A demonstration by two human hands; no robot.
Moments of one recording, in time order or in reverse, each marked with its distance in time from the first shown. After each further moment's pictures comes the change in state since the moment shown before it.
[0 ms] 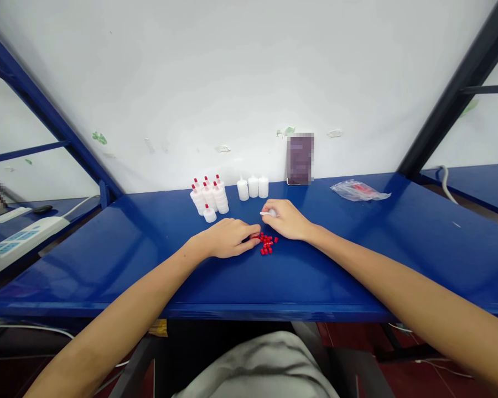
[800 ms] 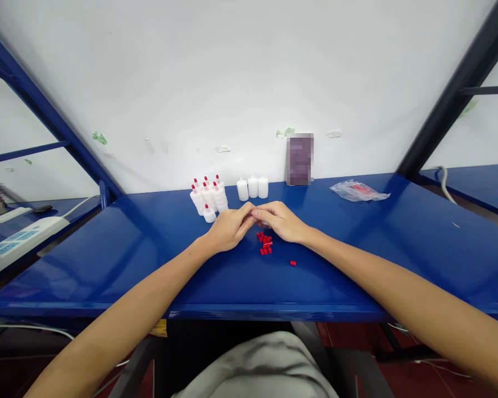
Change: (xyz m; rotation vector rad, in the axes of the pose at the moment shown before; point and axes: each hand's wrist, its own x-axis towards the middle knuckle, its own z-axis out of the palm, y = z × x) left_hand 0.010 -0.004 0.011 -0.291 0.417 -0.123; right_hand -0.002 -0.009 0.006 0.507 -0.115 -0.051
